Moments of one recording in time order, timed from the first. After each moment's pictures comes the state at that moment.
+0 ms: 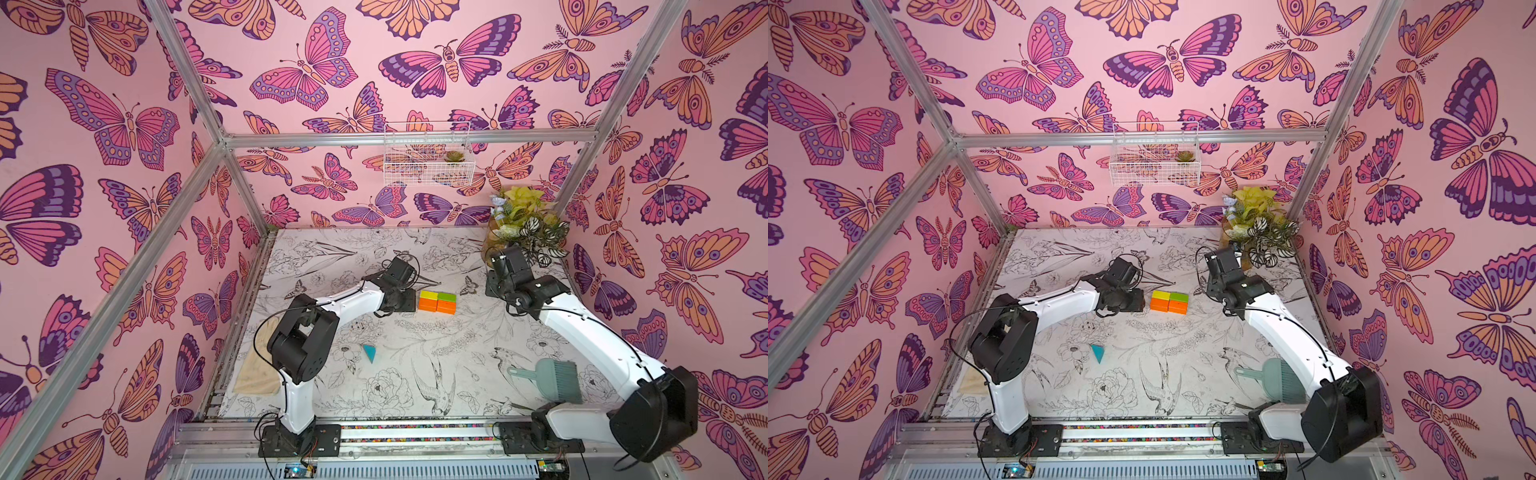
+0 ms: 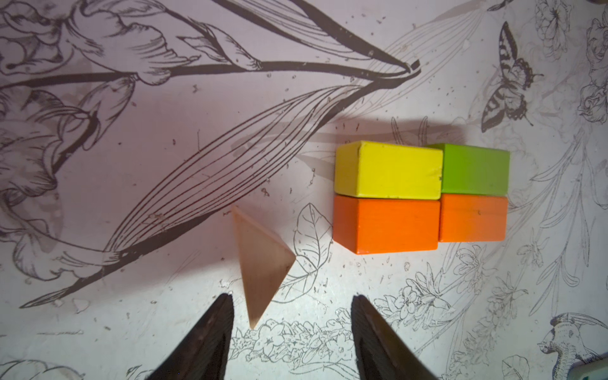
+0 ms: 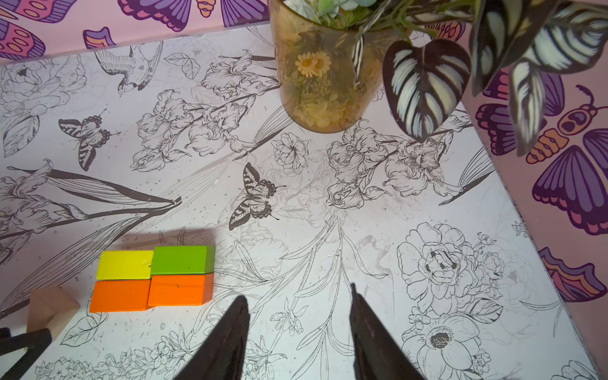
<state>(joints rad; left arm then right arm) -0.64 1.91 1.32 -0.45 0.05 -0.54 0.40 1.32 1.12 -0.69 0.43 0.48</state>
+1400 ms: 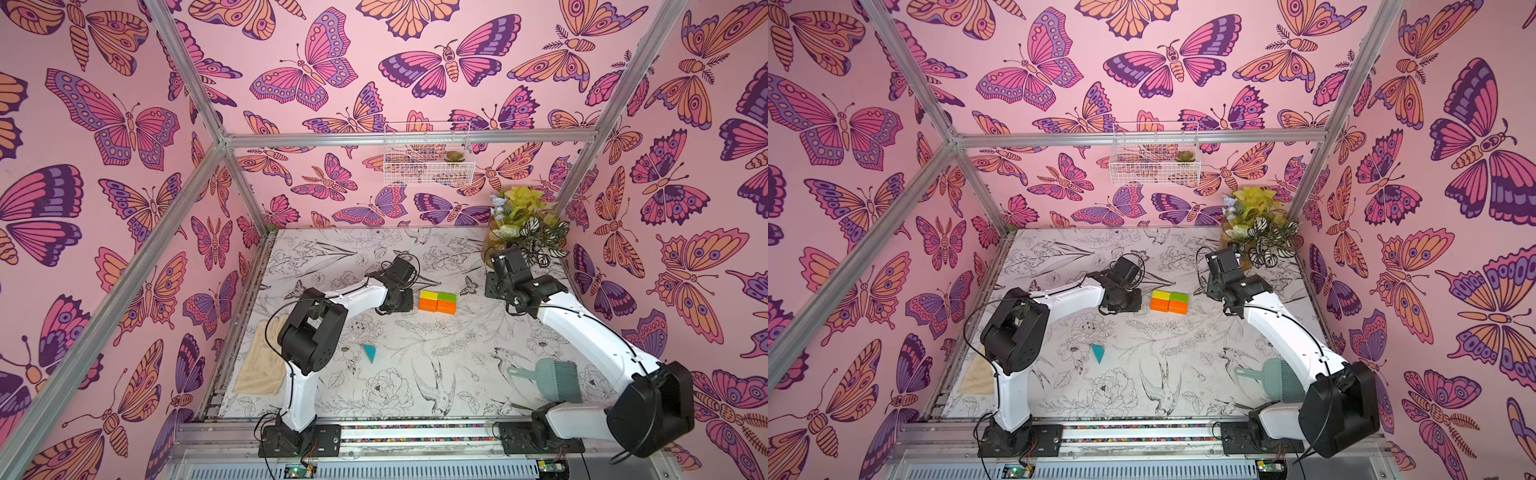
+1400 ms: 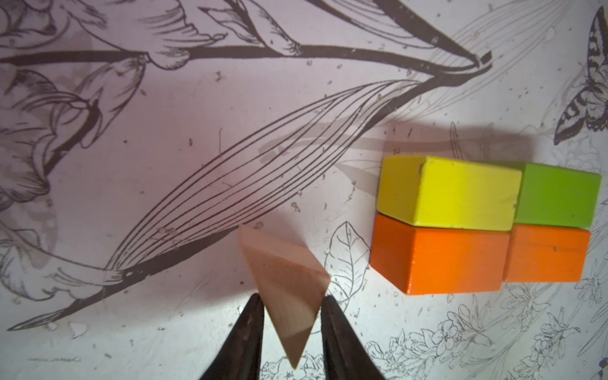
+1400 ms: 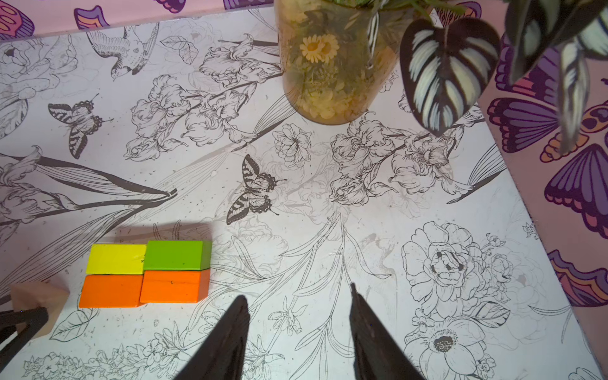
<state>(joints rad) -0.62 2.00 1.38 -0.51 0.04 -0.56 0.38 1.34 1.11 -0.67 0.40 0.45</state>
